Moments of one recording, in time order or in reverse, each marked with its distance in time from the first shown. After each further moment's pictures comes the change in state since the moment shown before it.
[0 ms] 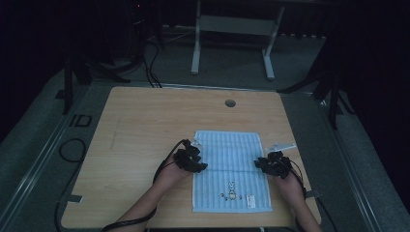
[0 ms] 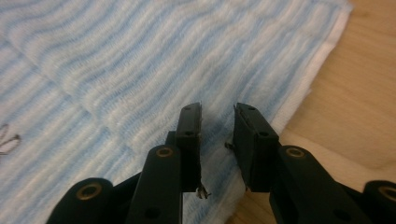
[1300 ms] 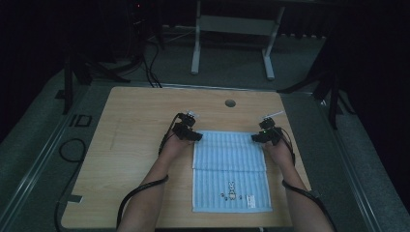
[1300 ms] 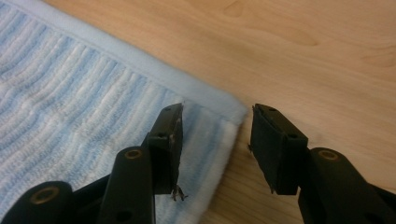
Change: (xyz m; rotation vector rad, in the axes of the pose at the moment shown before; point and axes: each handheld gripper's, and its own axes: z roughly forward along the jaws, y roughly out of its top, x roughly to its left) left arm 0.093 0.050 0.036 -0.006 0.182 -0.193; right arm -0.066 0.083 0.062 0.143 -0.116 0.118
